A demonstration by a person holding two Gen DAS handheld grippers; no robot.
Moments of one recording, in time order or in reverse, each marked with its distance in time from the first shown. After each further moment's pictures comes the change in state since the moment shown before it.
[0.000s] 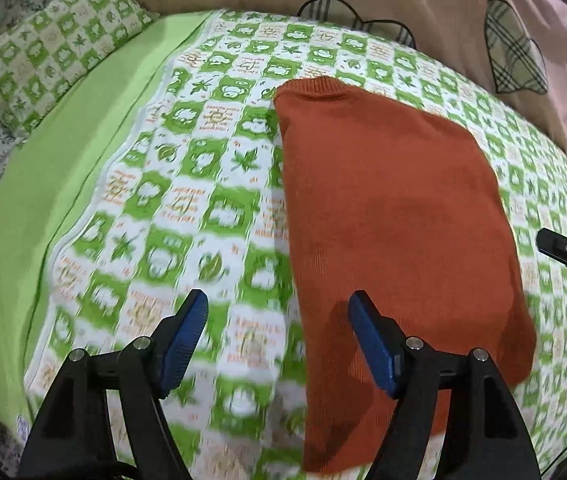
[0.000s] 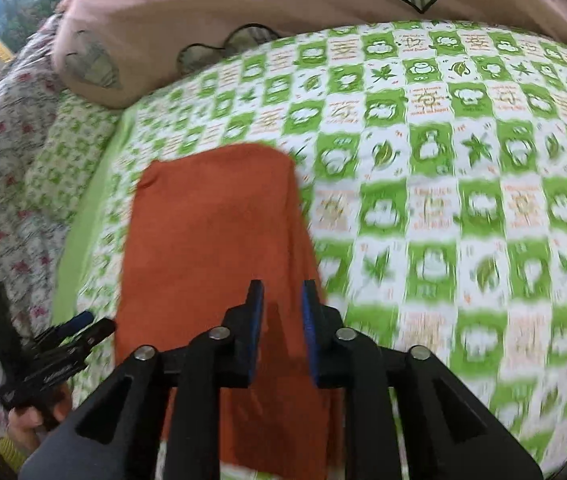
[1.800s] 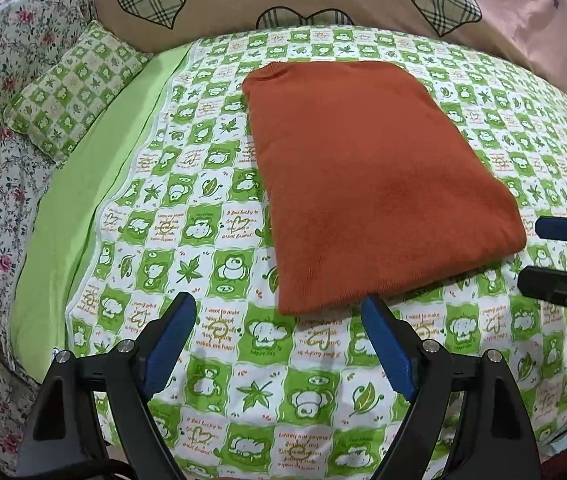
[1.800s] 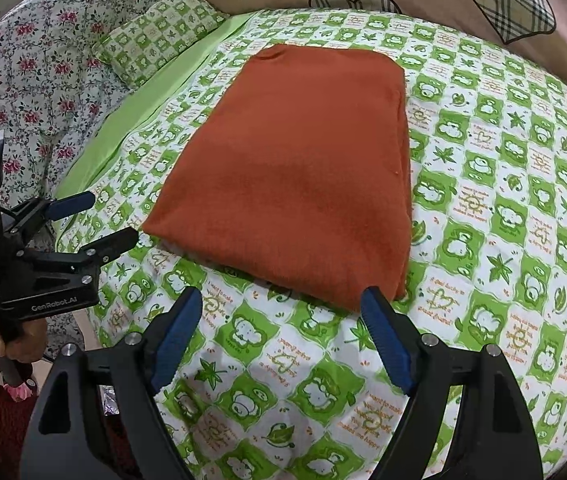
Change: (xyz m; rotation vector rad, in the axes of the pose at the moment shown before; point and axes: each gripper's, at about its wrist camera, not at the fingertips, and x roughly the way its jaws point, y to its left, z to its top) left arm -0.063 -0.046 -0.106 0.170 -0.074 0.129; right arm -0.033 0.056 -0.128 -0.382 0.092 0.005
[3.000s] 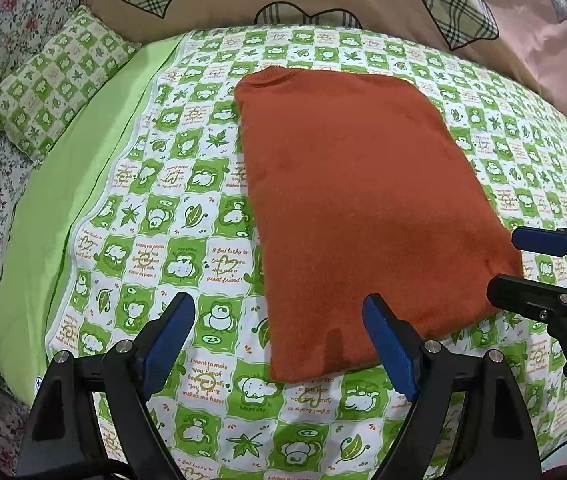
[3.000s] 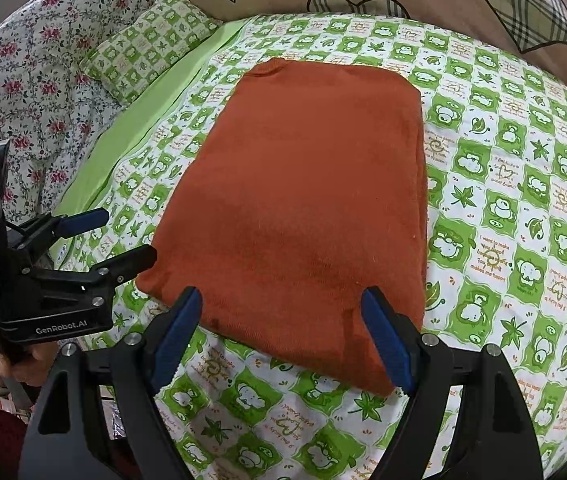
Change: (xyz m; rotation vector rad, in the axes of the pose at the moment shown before) left arm 0.022 0.008 0.042 -0.046 0.032 -0.070; right arm 0.021 -0.009 0.049 0.023 0.001 0.023
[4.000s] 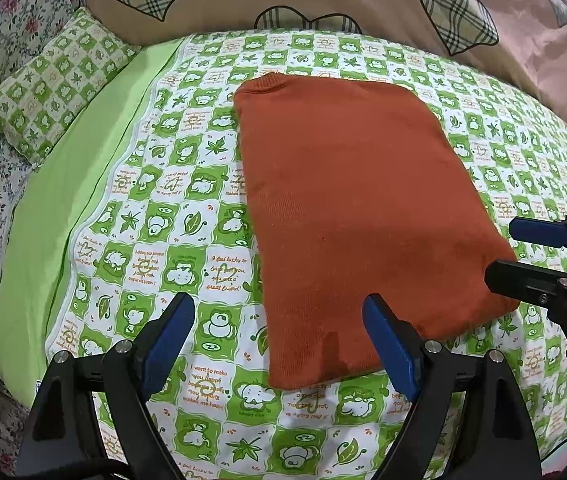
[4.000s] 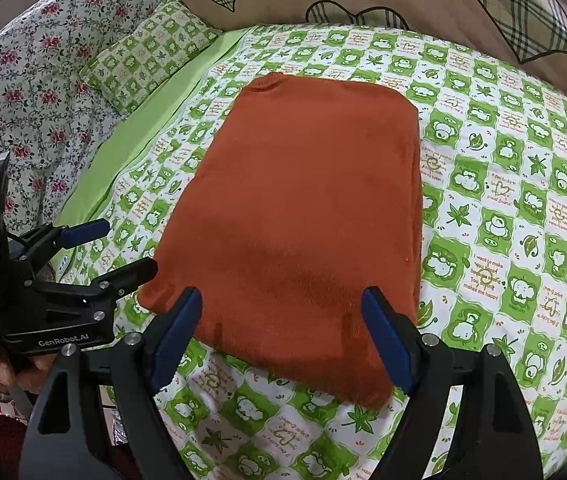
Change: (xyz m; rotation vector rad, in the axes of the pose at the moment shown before) left arm -0.002 0.000 0.003 -0.012 -0.007 -0.004; right arm -0.007 -0.004 0.011 -0.001 -0.019 0.000
